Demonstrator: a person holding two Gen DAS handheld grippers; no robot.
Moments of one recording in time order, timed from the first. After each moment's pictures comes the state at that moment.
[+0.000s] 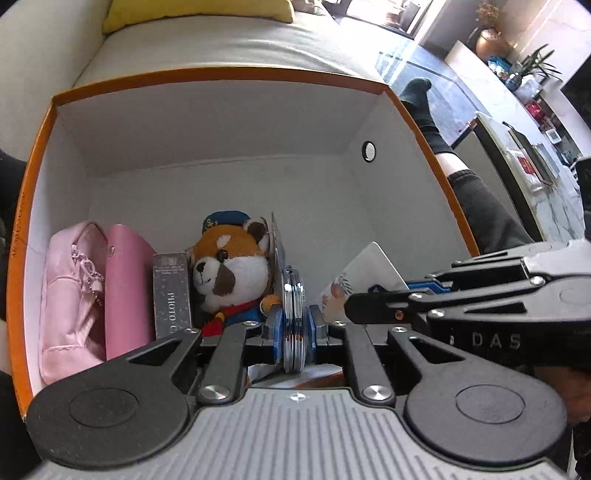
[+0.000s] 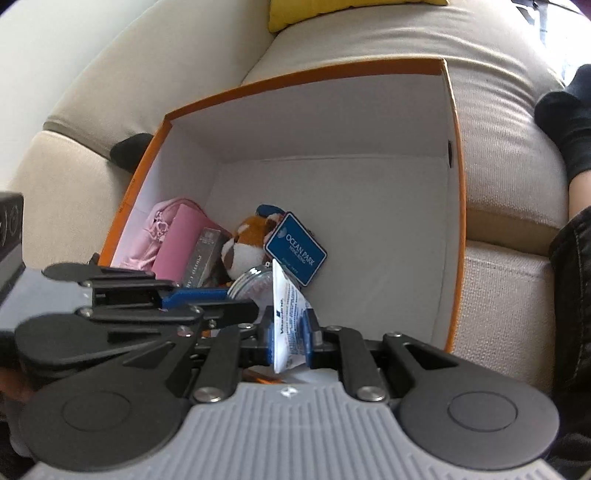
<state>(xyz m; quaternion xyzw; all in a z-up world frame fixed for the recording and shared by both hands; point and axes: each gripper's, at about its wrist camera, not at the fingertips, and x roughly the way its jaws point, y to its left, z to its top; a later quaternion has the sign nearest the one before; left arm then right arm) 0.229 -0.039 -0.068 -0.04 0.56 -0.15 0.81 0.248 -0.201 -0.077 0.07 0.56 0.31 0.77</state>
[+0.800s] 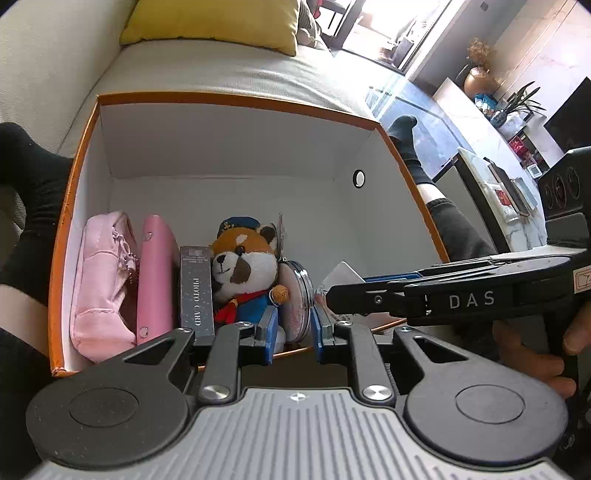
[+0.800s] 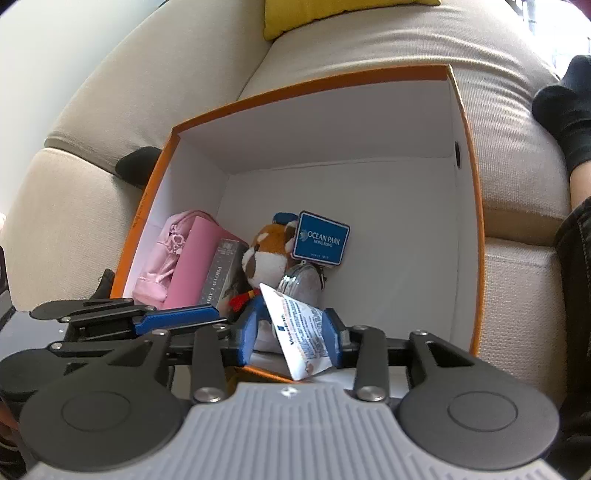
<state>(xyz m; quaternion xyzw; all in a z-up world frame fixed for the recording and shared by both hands) 0.197 -0.004 -0.042 -0.09 0.52 -0.16 0.84 0.243 -0.191 -0.065 0.09 0.56 0.30 0.77</state>
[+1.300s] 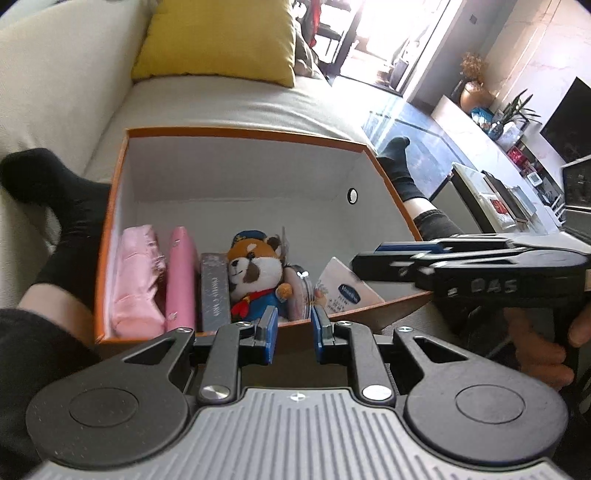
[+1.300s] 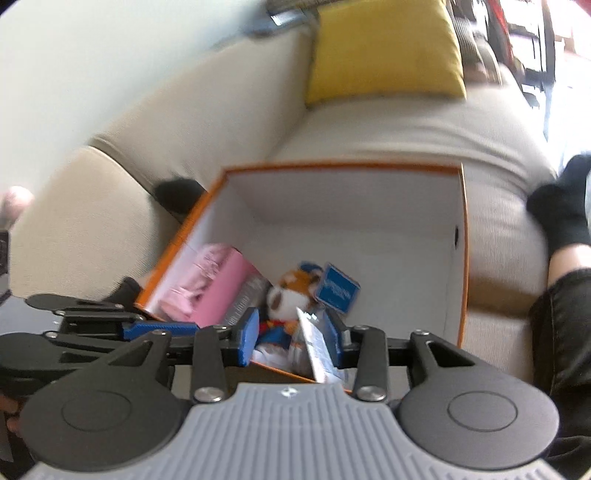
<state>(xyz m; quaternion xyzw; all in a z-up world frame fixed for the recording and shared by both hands) 0.151 0.004 -0.012 -0.07 0.47 -0.15 0.87 0.193 -0.202 -0.018 0.04 0.42 0.33 0.84</state>
